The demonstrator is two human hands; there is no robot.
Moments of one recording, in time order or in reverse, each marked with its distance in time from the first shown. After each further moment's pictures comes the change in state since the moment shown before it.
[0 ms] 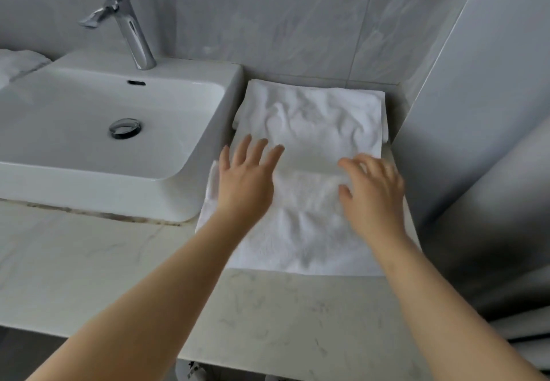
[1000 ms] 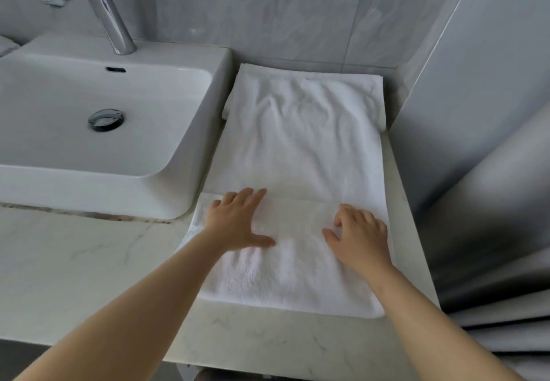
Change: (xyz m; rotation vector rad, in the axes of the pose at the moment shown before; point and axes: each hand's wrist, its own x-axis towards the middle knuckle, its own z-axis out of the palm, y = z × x) left_hand -0.022 -0.035 0.070 -0.042 -0.571 0.039; right_hand -0.052 0.024 0.051 -0.037 -0.550 0.169
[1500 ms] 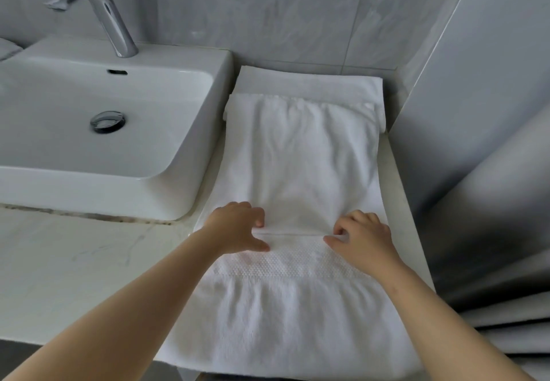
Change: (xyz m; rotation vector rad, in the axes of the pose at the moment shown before) left_hand -0.010 0.002 -0.013 -0.050 -0.023 0.085; right_hand 0.001 0.010 -0.008 0.069 -0.103 -0.059
